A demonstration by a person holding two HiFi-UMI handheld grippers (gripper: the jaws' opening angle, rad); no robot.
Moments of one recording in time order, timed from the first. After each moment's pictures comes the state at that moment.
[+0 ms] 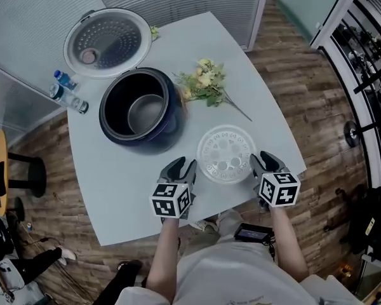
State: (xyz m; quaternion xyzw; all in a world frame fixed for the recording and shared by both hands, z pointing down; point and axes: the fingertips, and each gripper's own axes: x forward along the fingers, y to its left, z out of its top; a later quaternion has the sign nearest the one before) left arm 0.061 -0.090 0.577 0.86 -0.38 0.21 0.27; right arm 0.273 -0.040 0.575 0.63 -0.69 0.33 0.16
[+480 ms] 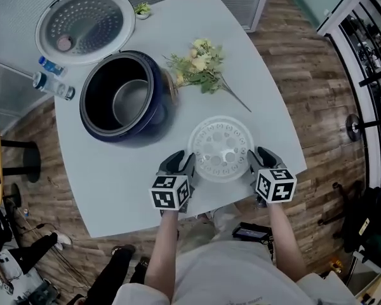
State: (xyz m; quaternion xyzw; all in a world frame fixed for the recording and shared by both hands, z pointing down) left arm 0.085 -0.099 0.650 0.83 -0.39 0.25 0.32; right arm 0.292 -0.052 0.646 0.60 -0.68 0.37 0.20
